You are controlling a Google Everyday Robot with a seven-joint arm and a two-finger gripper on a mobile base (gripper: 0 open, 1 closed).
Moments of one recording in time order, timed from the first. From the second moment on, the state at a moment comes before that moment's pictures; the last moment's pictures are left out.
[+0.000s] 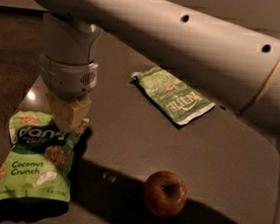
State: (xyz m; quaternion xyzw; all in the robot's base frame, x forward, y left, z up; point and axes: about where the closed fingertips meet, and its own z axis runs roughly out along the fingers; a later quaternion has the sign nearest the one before) arm 0.416 0.141 0.874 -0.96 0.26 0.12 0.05
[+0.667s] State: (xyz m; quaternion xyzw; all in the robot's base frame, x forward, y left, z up) arm 0.412 0.106 0.892 -0.95 0.28 0.11 0.06
